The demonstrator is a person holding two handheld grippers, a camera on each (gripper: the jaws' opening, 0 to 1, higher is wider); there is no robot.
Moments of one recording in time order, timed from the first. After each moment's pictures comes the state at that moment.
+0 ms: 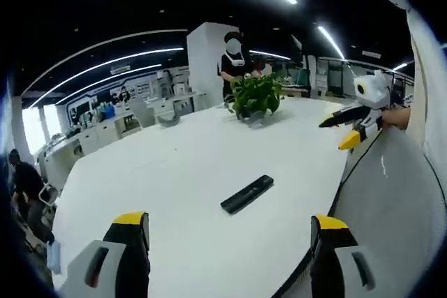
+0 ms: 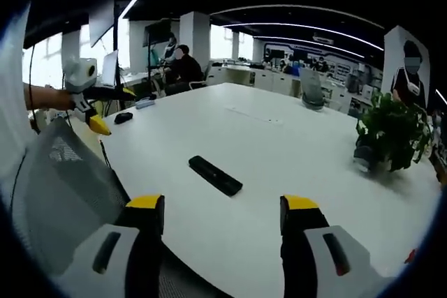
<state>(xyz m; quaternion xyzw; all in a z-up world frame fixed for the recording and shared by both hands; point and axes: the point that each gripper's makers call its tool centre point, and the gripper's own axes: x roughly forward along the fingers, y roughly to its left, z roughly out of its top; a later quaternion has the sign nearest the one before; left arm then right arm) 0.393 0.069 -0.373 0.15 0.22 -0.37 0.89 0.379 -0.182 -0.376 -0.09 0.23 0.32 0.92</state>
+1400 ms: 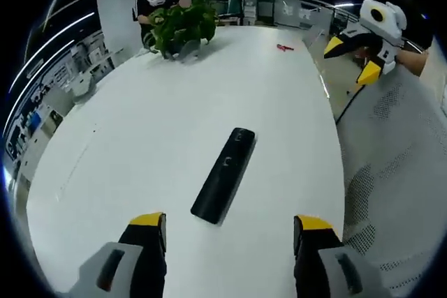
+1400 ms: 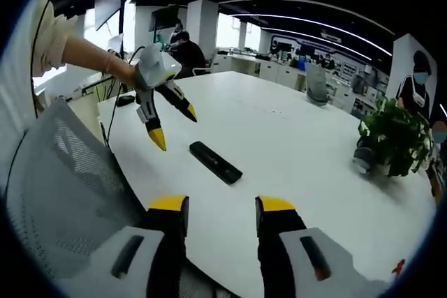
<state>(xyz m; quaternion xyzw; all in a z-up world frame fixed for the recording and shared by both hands) 0.475 -0.009 -0.471 0.28 0.36 -0.52 0.72 0.374 -0.185 -0.388 -0.14 0.26 0.32 0.90</state>
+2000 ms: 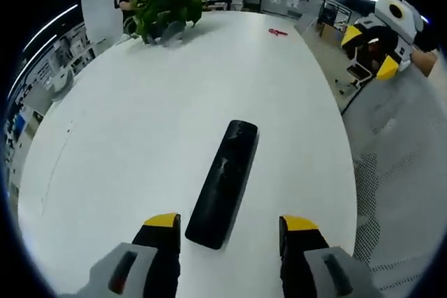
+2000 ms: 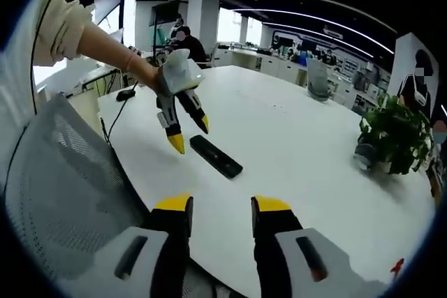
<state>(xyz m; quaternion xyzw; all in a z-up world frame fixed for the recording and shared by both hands) 0.490 -0.032 -0.506 0.29 0.40 -0.55 0.67 0.373 -0.188 -0.394 -0.15 0.27 0.32 0.89</state>
